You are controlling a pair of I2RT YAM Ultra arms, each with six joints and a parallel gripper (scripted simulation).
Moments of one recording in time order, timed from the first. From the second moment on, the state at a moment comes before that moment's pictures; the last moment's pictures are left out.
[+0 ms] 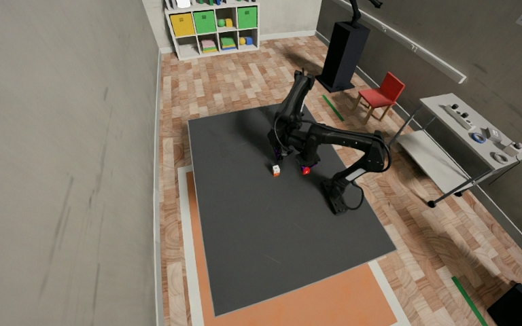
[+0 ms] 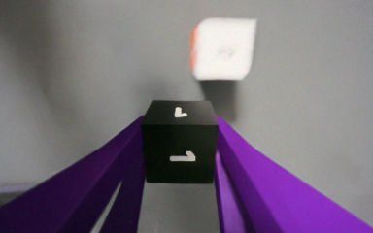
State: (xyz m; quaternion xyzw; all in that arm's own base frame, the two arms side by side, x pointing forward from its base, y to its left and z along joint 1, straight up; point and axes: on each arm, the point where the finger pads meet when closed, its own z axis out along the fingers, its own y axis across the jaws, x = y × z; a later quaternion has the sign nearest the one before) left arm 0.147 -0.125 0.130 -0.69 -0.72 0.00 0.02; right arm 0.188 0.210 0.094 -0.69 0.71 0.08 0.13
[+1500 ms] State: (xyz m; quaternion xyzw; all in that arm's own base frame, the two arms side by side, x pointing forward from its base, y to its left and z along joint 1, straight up) left arm 0.147 -0.125 0.130 -0.69 -0.72 0.00 0.02; right arm 0.135 0.149 0.028 -0.69 0.72 0.08 0.08
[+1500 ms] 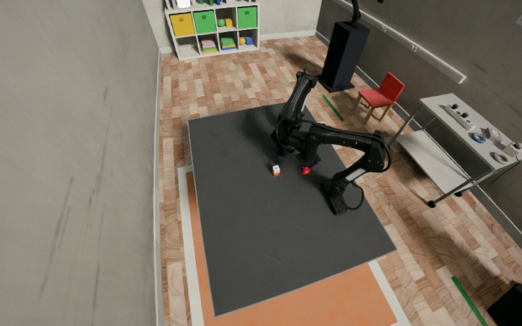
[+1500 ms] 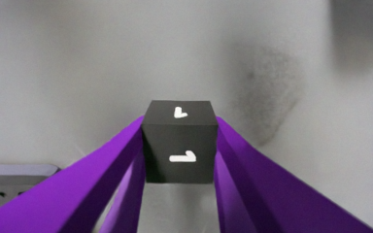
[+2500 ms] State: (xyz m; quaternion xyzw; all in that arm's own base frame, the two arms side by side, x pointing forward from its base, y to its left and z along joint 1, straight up) left arm 0.147 -0.125 0.130 -0.69 -0.72 0.00 0.02; right arm 0.135 0.149 0.013 -0.69 0.72 0.08 0.08
